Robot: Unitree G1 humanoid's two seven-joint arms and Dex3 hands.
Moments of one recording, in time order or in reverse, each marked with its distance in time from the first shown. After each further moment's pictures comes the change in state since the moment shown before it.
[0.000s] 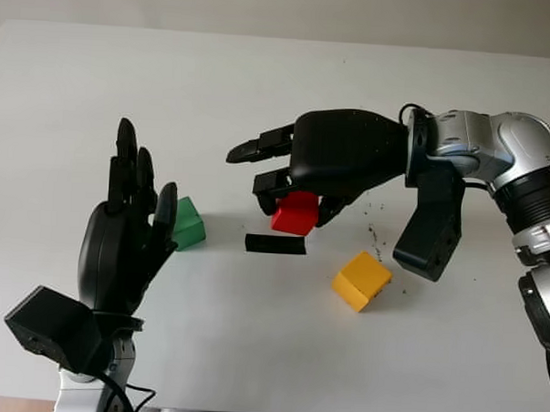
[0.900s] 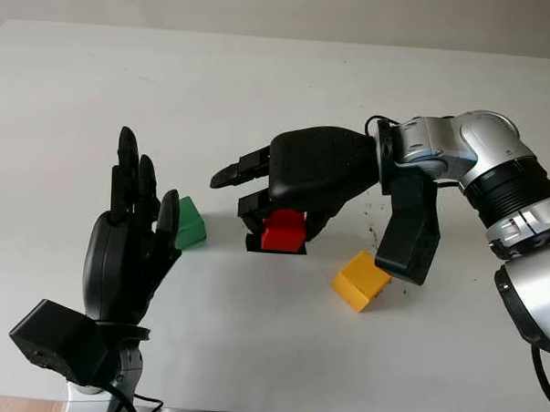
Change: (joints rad) left arm 0.040 -0.030 -0.024 -0.012 0.016 -0.014 0.011; right arm -0.018 0.070 0.070 0.078 -0.017 -0.018 -0.008
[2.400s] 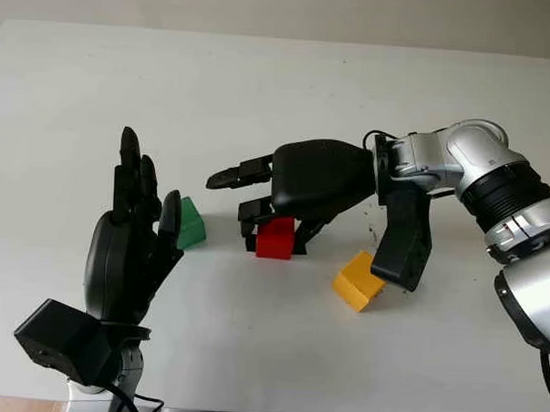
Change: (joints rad) left arm -0.001 0.002 -0.001 0.000 0.020 0.001 0.001; right arm 0.000 -0.010 0.102 0.027 -0.194 0.049 -0.315
